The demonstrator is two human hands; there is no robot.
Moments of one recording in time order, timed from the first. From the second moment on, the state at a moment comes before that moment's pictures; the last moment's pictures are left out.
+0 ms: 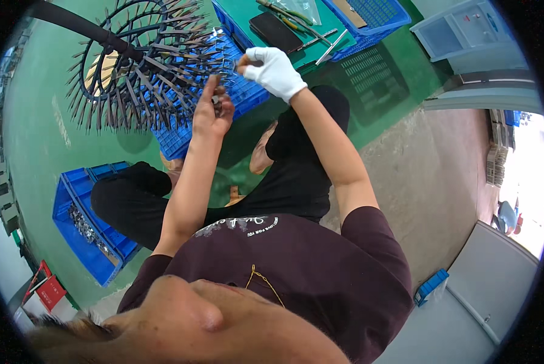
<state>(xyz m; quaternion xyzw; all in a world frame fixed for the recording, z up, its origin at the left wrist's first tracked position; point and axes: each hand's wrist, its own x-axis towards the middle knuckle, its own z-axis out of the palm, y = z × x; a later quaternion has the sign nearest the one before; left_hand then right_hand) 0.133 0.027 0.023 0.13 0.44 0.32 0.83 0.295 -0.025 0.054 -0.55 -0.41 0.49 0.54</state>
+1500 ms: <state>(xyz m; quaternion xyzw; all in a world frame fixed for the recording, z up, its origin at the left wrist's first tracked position) 0.187 0.050 0.023 0.05 0.47 0.55 0.69 0.270 0.018 0.005 -0.63 -0.49 0.22 0.56</state>
